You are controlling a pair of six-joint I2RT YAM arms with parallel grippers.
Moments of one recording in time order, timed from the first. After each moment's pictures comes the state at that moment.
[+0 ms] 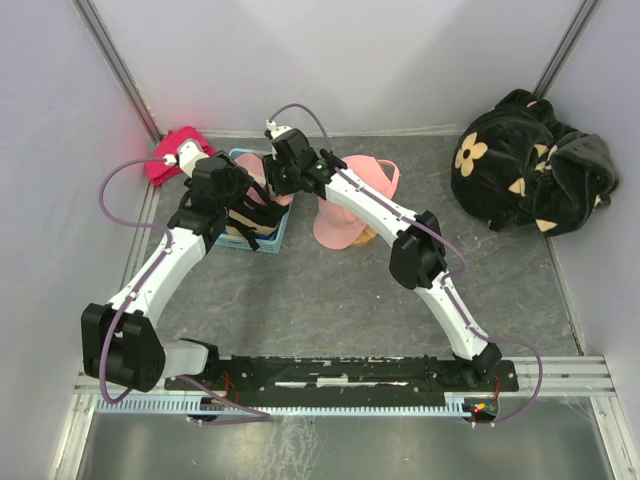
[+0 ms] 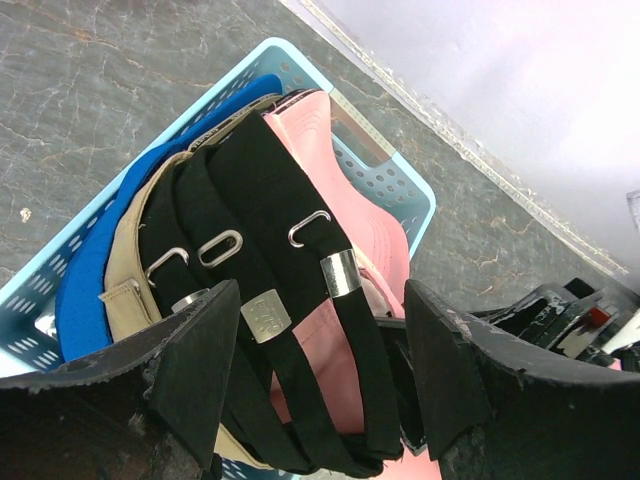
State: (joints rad) left arm -0.24 1.29 1.01 -0.13 -0.39 -0.74; right arm 0.79 2.43 2.41 -0.62 0.01 0.36
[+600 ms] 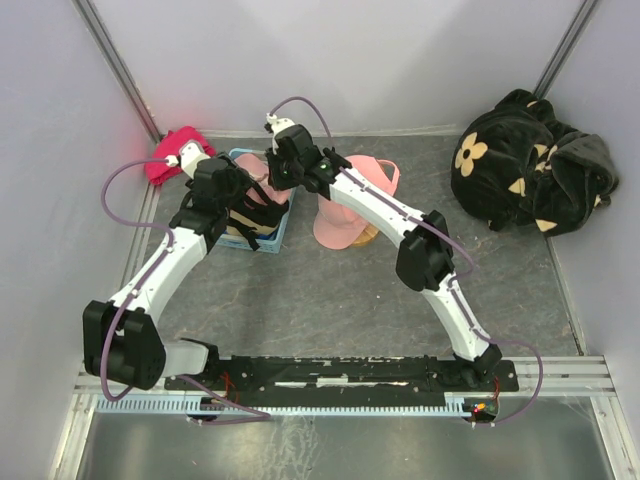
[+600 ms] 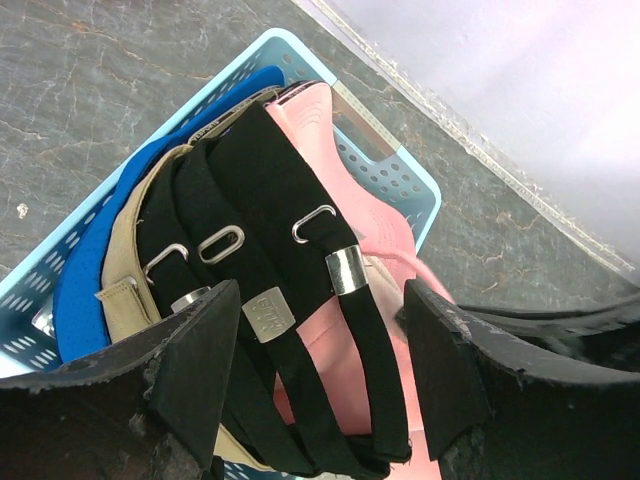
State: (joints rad) left arm -0.24 1.30 1.00 -0.12 -0.38 -0.74; right arm 0.79 2.38 2.35 -0.54 0.03 0.33
